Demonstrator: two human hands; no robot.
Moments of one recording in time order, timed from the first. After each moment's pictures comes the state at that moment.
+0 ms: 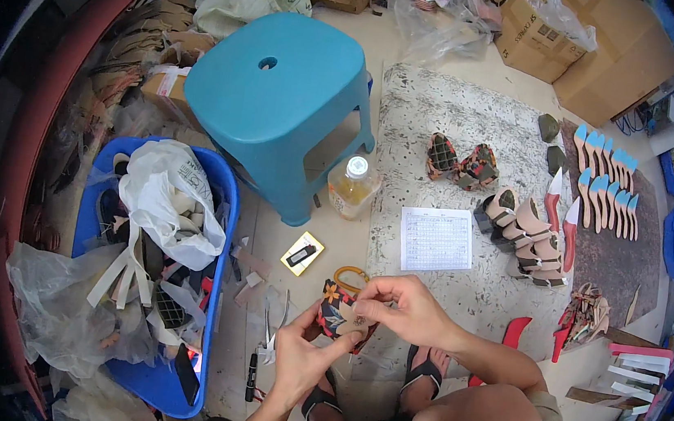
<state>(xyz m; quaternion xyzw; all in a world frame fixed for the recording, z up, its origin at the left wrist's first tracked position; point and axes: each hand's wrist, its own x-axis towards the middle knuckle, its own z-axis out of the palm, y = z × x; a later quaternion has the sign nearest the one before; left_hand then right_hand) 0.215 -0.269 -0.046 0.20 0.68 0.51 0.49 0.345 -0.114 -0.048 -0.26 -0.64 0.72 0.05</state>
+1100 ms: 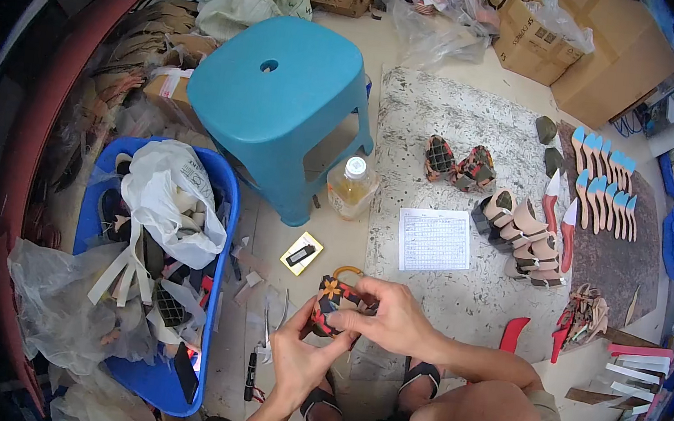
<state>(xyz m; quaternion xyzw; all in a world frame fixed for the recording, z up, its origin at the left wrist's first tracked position) 0.220 -0.273 -0.048 0.25 0.74 0.49 0.39 0.332 -0.138 -0.041 -0.33 -0.74 0.58 0.08</state>
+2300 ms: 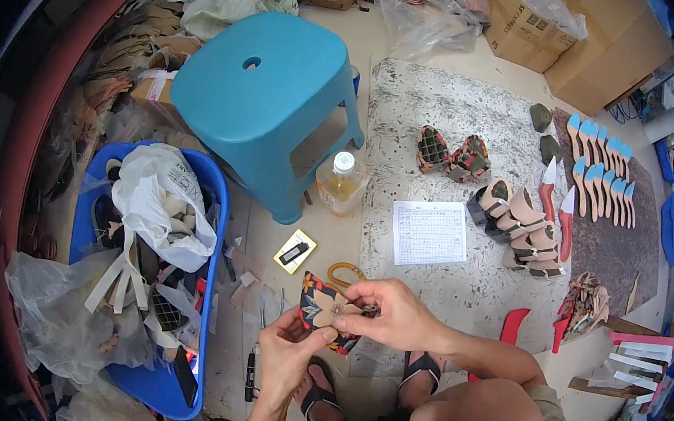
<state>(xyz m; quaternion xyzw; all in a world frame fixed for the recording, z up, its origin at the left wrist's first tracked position) 0.213 -0.281 -0.052 0.08 0.62 0.59 0.51 0.338 -0.133 -0.034 -0.28 -0.59 0.76 0.08</state>
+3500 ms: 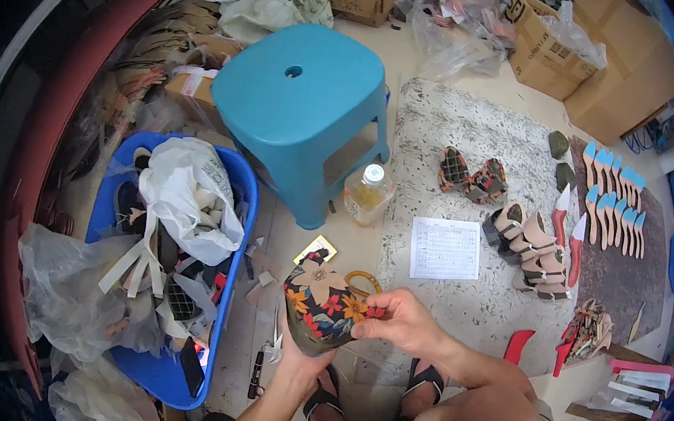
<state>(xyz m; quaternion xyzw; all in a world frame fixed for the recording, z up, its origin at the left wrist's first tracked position) 0.207 -0.269 -0.098 -0.16 0.23 0.78 0.56 0.337 -0.138 -0.045 -0.23 -0.47 0.85 0.04</state>
